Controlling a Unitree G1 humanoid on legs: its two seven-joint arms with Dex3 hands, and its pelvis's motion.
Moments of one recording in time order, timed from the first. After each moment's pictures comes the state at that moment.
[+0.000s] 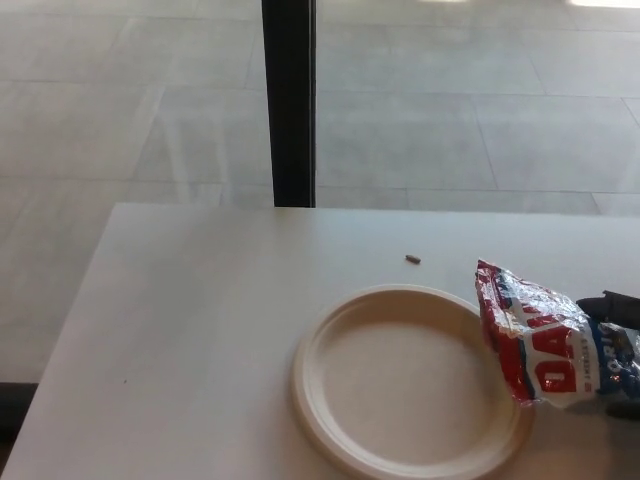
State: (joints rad) left_arm 0.15 0.53 0.58 1.29 -0.30 -0.13 -0.31; right_arm -0.49 -0.78 0.32 0.64 -0.40 -0.25 0.33
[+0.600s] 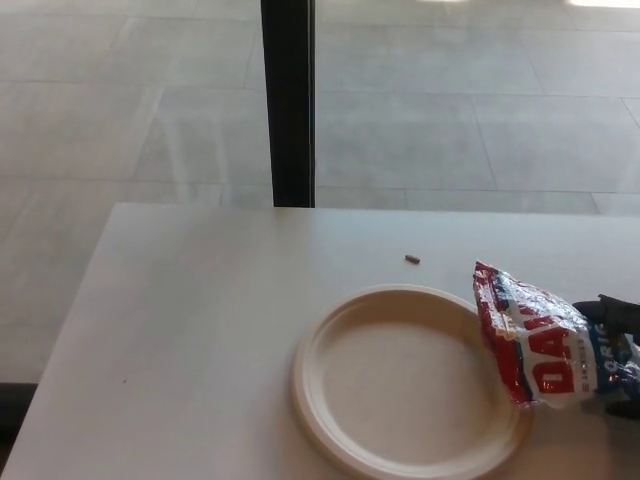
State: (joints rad) left_arm 0.15 0.53 0.57 1.29 -0.30 -0.14 -0.28; right_arm -0.48 -0.75 0.30 0.67 -0.43 -0.25 0.26
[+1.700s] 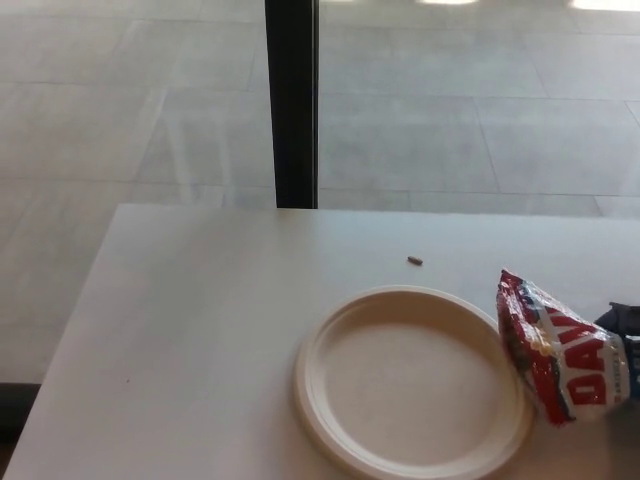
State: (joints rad) left_arm 0.16 0.52 0.51 1.30 -0.28 -0.17 -0.24; right_arm -0.48 -0.79 0.39 0.65 -0.58 -0.19 0.14
